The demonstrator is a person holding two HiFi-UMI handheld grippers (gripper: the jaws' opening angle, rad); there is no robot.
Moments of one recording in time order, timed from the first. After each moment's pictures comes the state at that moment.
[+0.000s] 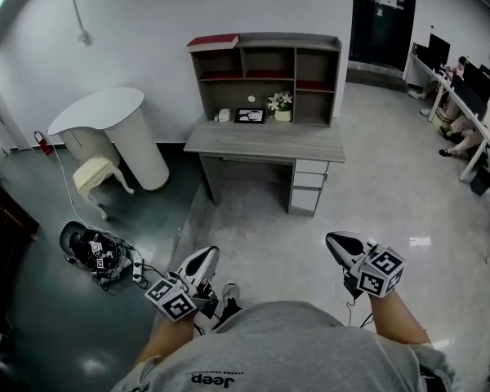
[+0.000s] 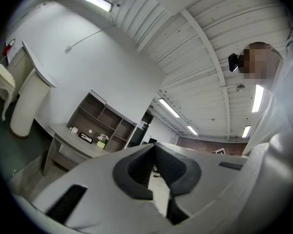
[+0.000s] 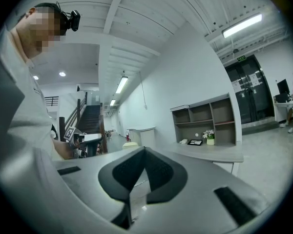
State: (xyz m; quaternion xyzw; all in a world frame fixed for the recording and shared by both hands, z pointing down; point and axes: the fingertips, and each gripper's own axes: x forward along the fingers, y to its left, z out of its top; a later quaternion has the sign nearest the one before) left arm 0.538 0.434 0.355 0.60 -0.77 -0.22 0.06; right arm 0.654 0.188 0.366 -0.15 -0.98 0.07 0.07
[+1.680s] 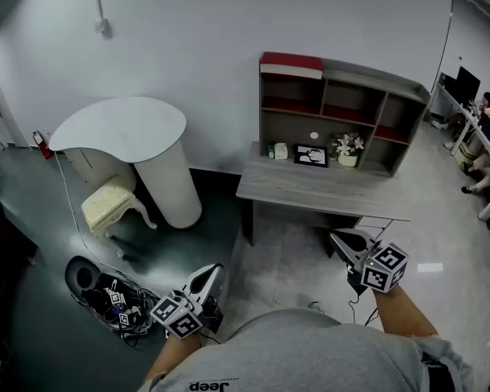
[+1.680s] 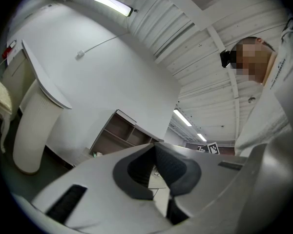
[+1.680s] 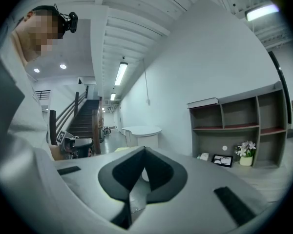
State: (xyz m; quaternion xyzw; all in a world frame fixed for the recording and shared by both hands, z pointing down) left arm 0.116 0.590 0.354 0.58 -0.78 -0.24 0.03; right arm 0.180 0.321 0.333 -0.18 -0.98 0.04 0.08
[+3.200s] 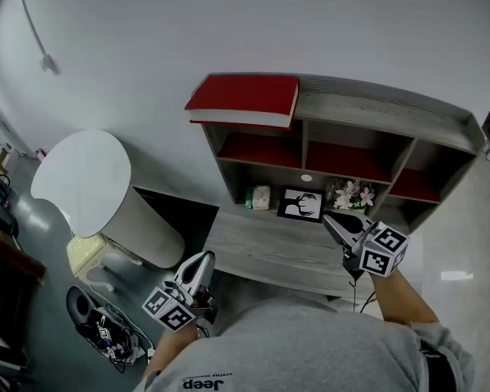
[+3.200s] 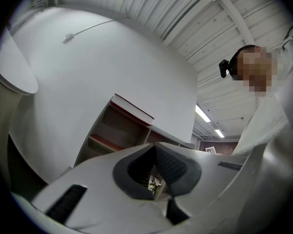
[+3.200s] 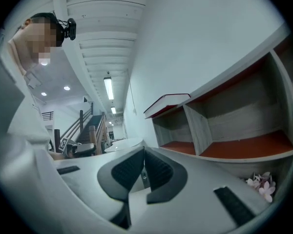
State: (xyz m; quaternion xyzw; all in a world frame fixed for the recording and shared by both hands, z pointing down) left arm -0.177 0.225 0.326 0.53 -0.82 -0.21 0.03; right arm -0.147 -0.045 0.330 -0.25 -0.96 0.11 0.04
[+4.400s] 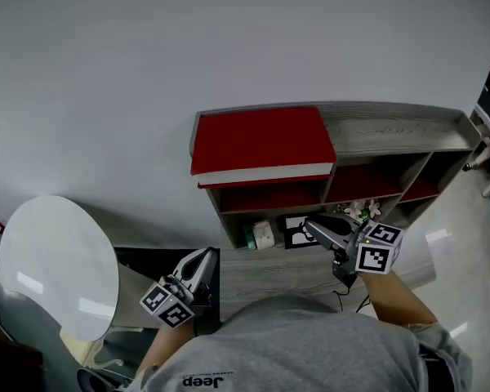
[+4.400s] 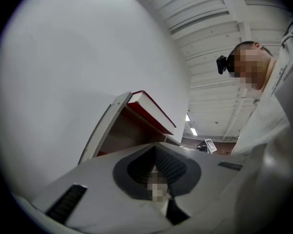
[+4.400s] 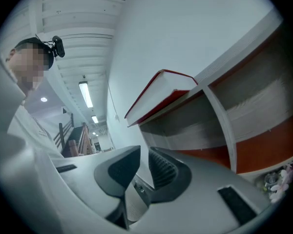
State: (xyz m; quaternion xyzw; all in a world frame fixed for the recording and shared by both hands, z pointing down) left arm -0.408 0.210 0.317 0.67 -0.71 -0.21 0.06; right arm -0.312 0.015 0.300 -0.17 -0.96 0.20 0.05
